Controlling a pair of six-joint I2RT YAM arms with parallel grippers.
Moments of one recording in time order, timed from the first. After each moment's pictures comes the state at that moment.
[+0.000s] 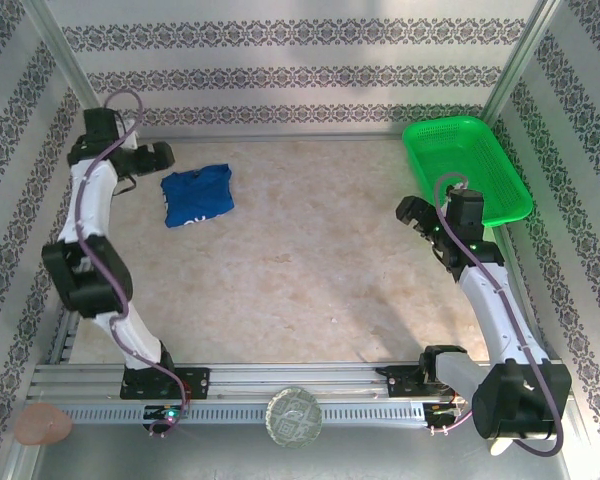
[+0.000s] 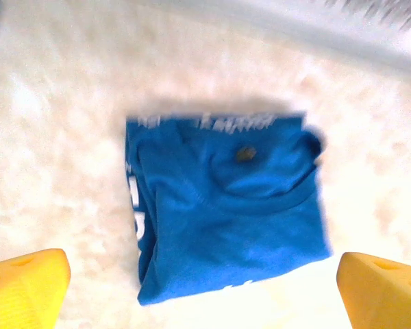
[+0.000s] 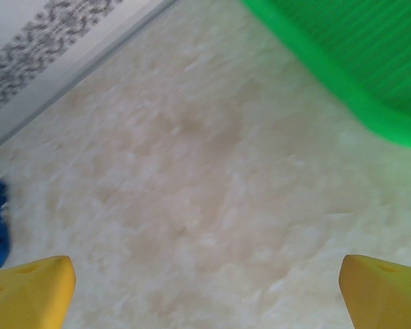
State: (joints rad) left arm 0.27 1.75 1.69 -0.78 0.26 -0.11; right arm -0.04 1.06 0.81 -0.42 -0.13 0.56
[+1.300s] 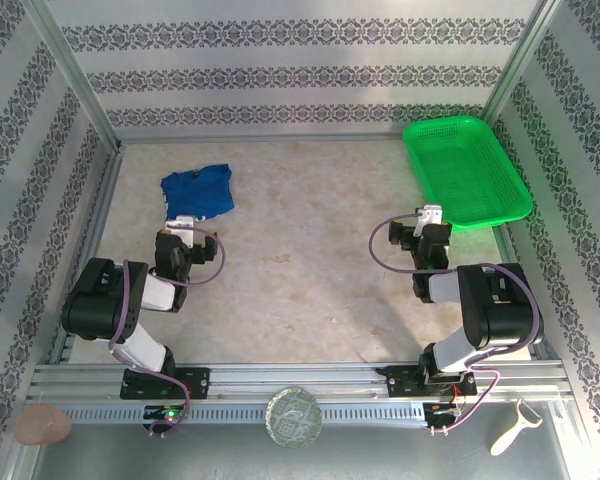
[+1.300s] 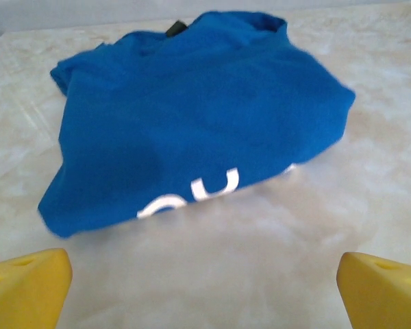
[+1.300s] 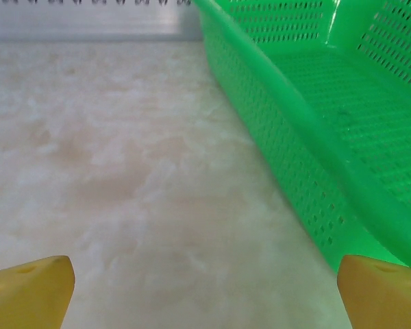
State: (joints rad) left arm -0.03 1.61 0.32 0.92 -0.07 0.02; right arm 0.02 1.54 0.36 0.84 0.11 0.03
